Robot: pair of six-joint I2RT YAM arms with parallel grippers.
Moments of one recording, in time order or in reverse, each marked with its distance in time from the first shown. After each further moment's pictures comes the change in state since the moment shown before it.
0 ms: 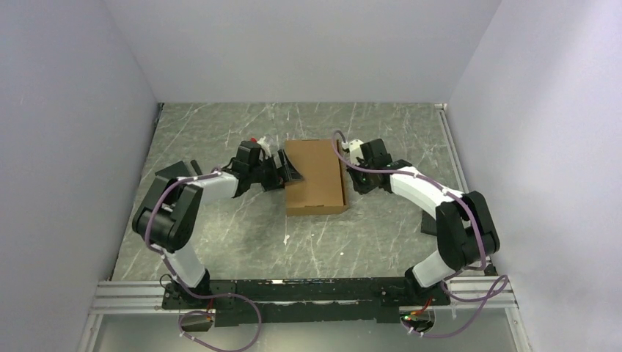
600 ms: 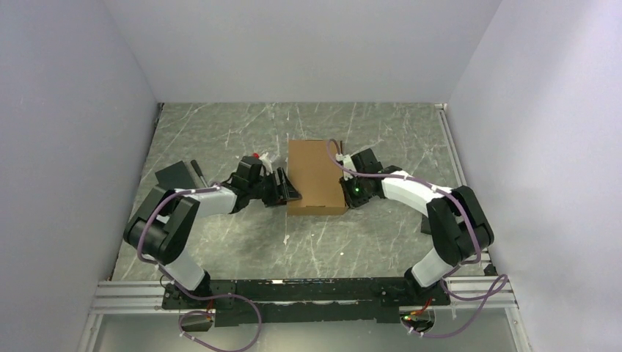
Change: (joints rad) left arm -0.064 -0.142 -0.191 0.014 -0.003 -0.019; right arm 0.046 0.030 -0.064 -0.031 -0.153 0.165
